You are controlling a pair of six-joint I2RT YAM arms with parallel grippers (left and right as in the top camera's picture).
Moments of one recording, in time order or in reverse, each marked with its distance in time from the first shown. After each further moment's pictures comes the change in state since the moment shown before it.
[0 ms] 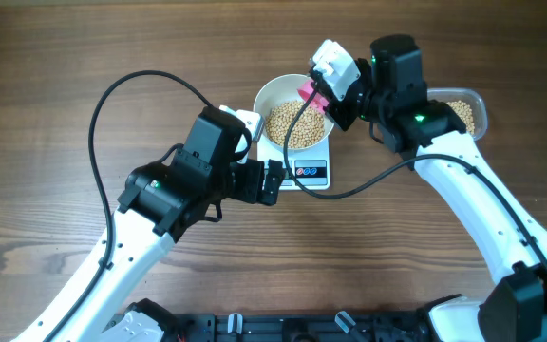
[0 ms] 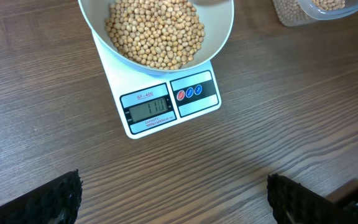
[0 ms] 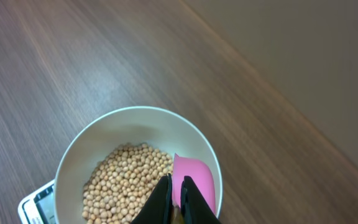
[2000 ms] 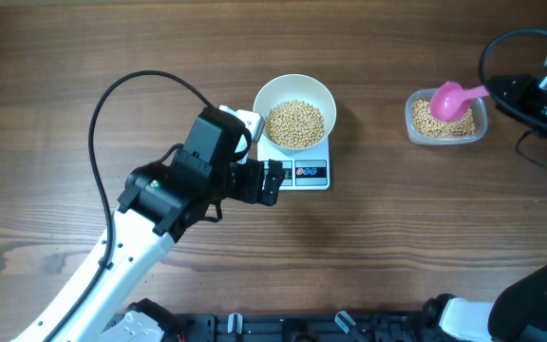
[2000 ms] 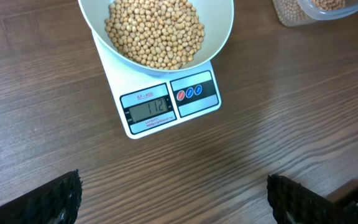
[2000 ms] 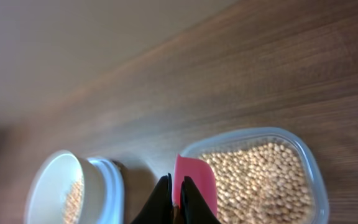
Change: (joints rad) left arm 0.000 0.000 0.000 0.000 0.000 0.000; right arm -0.830 -0.033 0.005 -0.224 -0.327 0.555
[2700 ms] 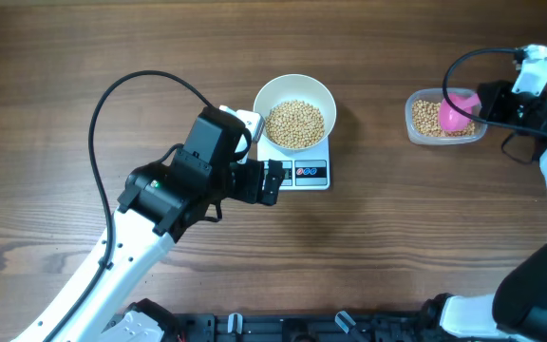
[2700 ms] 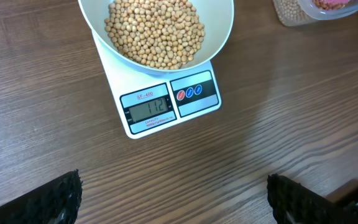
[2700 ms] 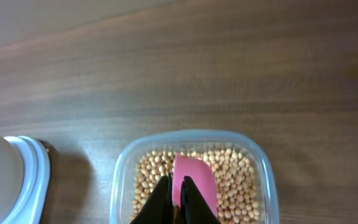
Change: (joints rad) left arm 0.000 0.000 0.000 0.000 0.000 0.000; right arm 0.065 0.074 -0.051 0.090 0.184 -0.196
